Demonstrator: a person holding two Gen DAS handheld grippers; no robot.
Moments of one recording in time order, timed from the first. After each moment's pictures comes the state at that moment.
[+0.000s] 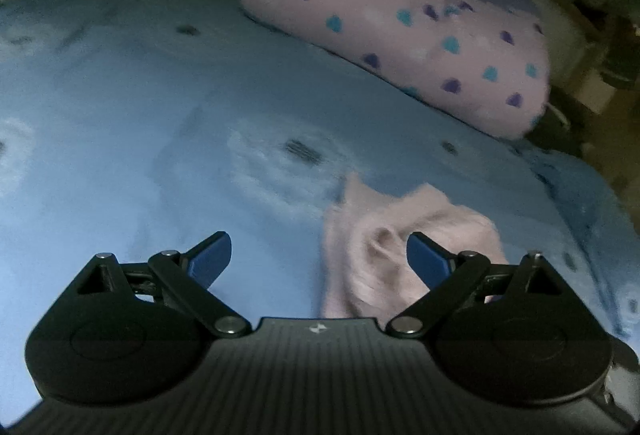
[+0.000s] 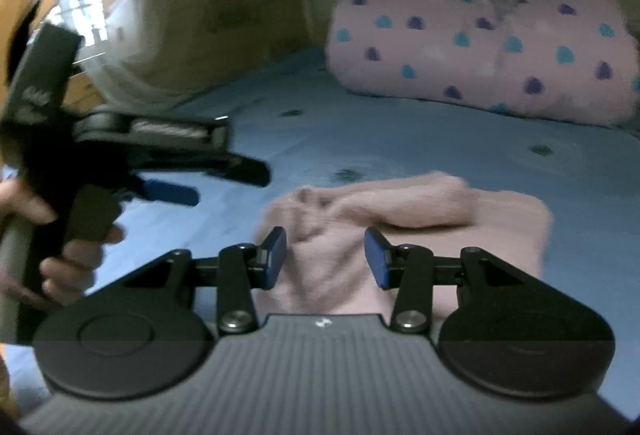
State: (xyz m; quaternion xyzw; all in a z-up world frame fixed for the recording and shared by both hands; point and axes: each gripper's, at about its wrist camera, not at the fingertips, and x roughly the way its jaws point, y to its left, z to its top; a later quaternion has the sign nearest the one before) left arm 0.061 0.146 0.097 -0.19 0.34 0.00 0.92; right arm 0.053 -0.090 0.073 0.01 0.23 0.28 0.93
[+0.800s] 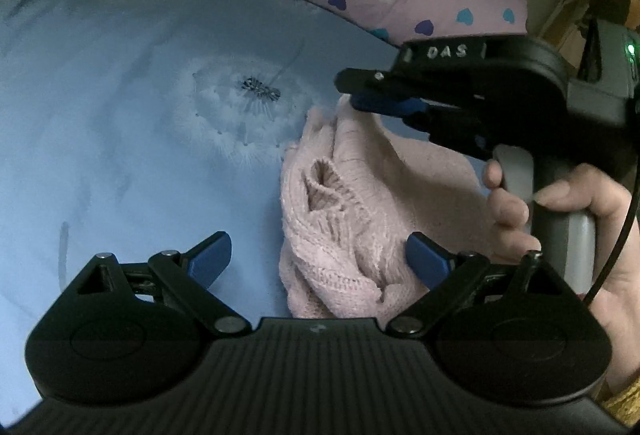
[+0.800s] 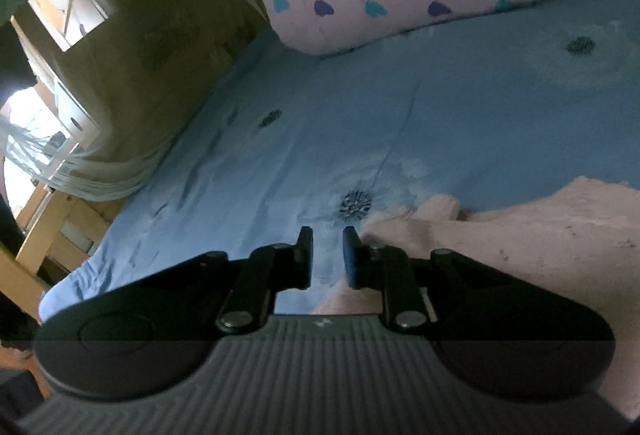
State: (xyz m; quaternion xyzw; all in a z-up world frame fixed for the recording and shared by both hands) left arm 0.079 0.124 0.063 -0.18 0.40 -0.05 0.90; right arm 0.221 -0.053 0.074 0.21 0.36 0.28 0.86
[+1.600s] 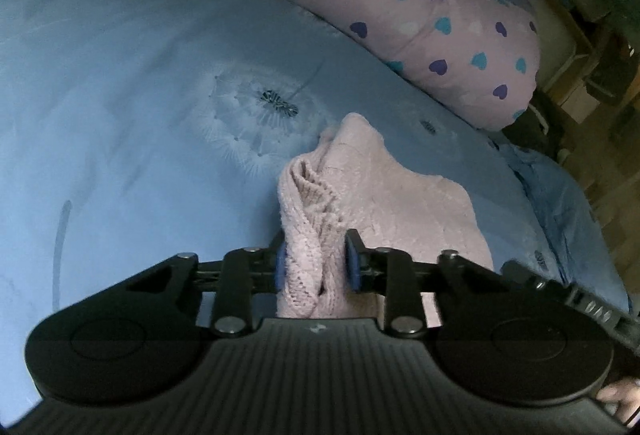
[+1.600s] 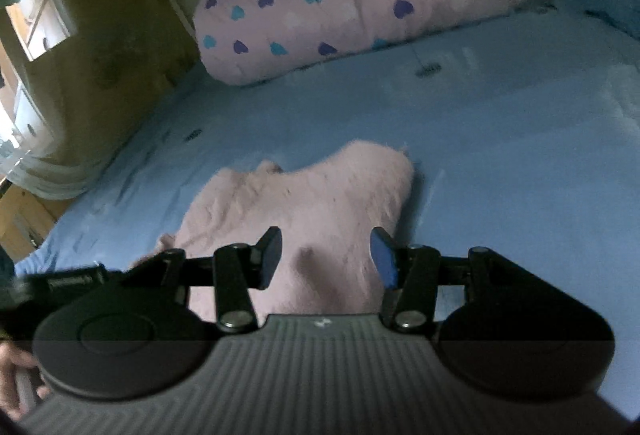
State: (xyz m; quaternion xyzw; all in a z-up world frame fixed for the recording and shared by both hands) left arm 0.074 0.142 0.056 -0.25 0.36 -0.03 0.90; right arm 0.124 -0.190 0.057 0.17 0.32 0.18 0.91
